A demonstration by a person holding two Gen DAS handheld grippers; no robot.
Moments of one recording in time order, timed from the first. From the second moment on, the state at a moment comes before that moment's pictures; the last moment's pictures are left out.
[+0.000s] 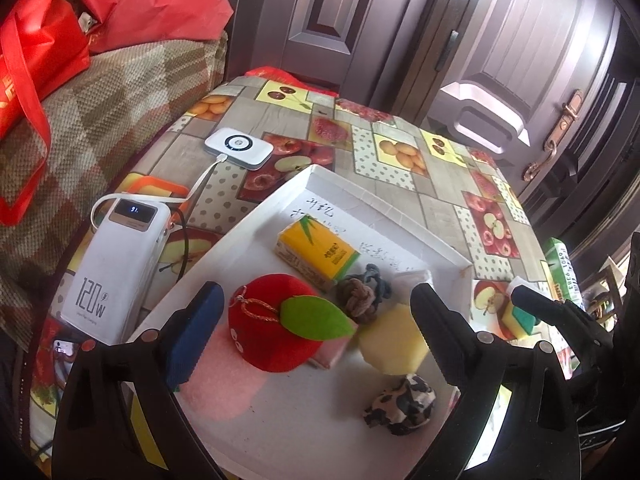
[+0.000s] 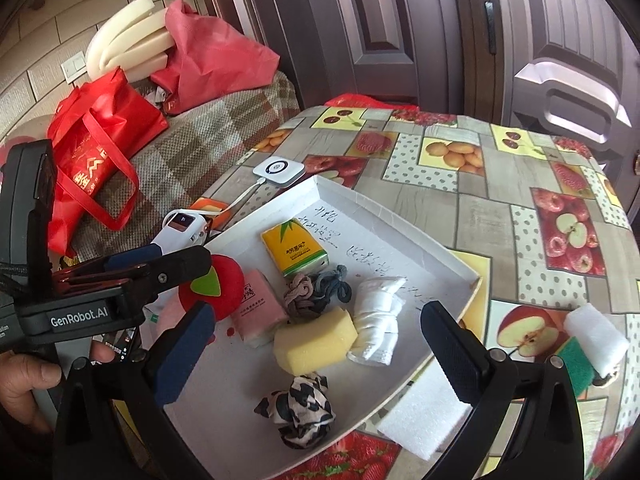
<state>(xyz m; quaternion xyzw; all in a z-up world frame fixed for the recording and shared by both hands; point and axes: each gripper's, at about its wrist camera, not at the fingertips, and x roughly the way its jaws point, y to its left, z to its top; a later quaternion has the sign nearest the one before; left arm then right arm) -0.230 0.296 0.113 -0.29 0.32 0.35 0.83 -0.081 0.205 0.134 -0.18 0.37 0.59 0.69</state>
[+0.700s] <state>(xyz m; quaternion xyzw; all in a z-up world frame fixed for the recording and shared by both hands) -0.224 0.231 0.153 -0.27 0.30 0.28 0.87 -0.008 0.032 0.246 -0.05 0.23 0.42 0.88</state>
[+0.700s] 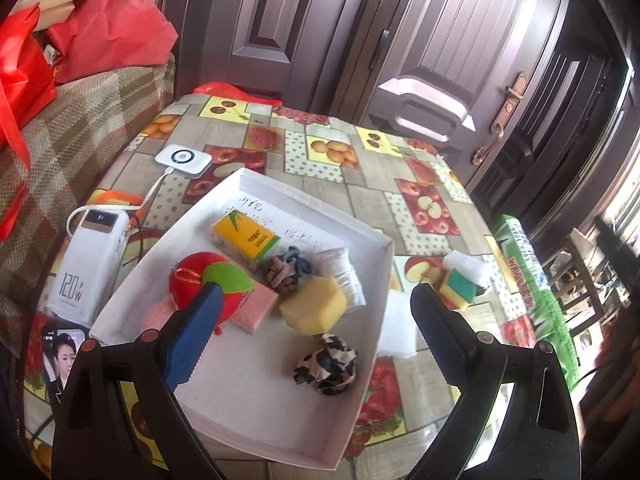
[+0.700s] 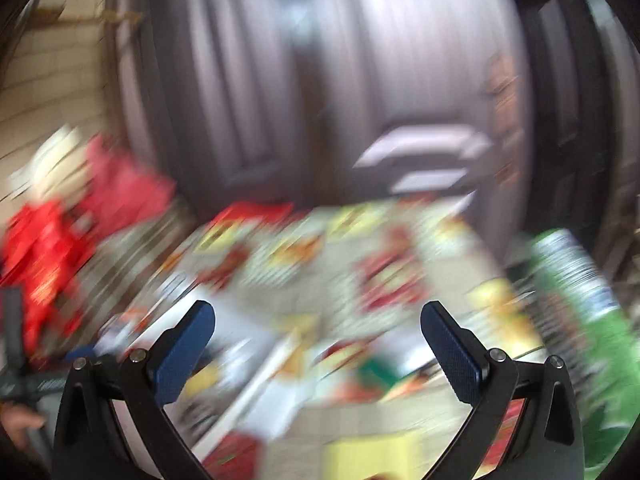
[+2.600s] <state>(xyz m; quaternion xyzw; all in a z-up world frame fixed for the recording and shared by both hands) -0.052 0.108 0.085 -0.17 0.43 0.20 0.86 0.178 -0.109 0.218 0.05 0.34 0.41 0.85</state>
